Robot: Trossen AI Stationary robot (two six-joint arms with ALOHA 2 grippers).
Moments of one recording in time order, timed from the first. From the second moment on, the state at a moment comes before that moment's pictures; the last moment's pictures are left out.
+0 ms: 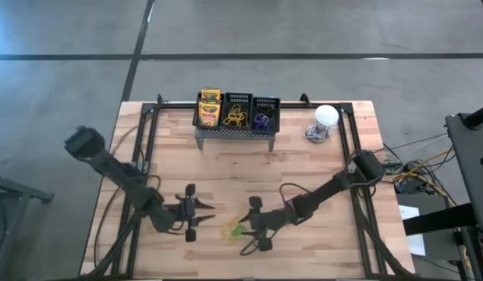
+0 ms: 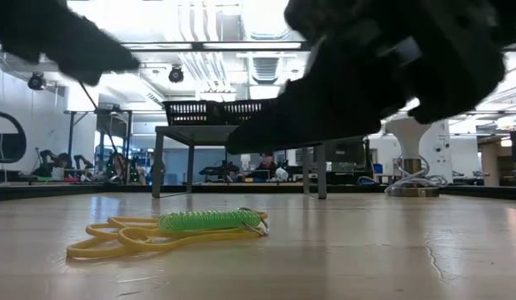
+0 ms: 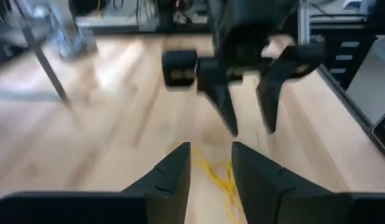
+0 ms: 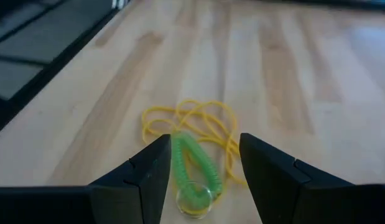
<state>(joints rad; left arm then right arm) -0.73 1.40 0.50 0.41 -0.74 -0.33 0.46 2.01 0.96 0.57 0.24 0.14</state>
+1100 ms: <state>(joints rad) -0.70 1.80 0.58 0.50 -0.83 -0.47 0.44 2.12 1.31 -0.04 0.13 0.00</state>
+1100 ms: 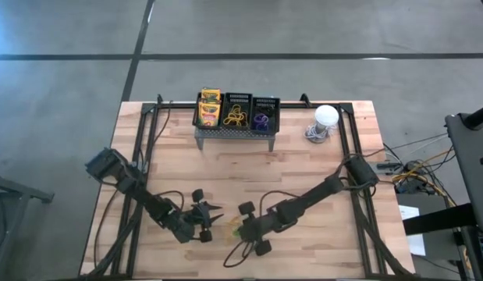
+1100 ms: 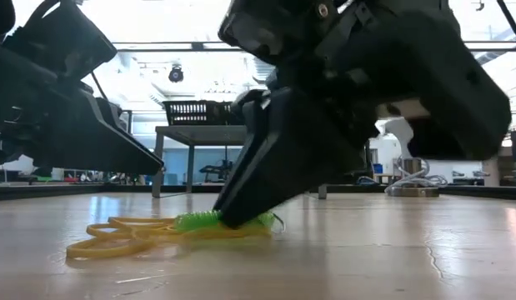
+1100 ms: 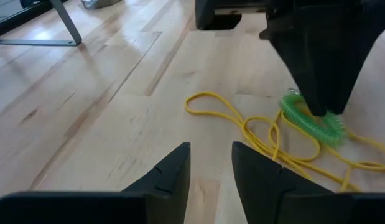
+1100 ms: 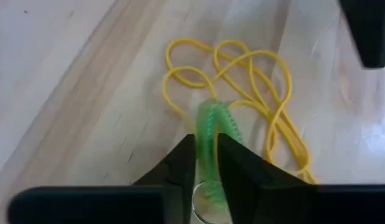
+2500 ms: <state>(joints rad) -0.69 1.80 0.58 0.47 -0.83 -0.50 0.39 2.17 1.54 -0.41 -0.05 -0.12</state>
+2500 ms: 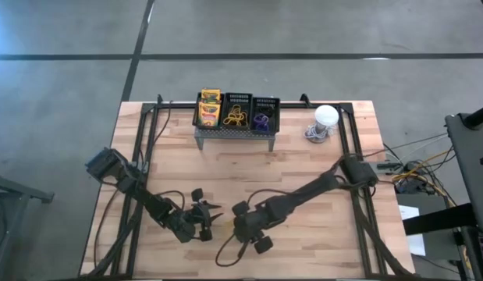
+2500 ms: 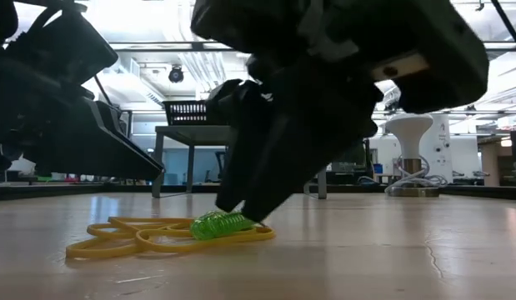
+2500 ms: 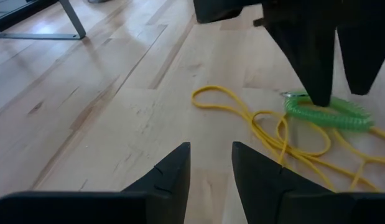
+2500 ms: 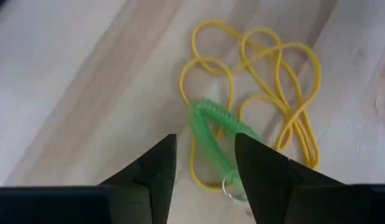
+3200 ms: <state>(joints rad) -0.69 1.80 0.58 0.46 -0.83 -0.50 0.41 1.96 1.61 -0.62 -0.01 -0.20</state>
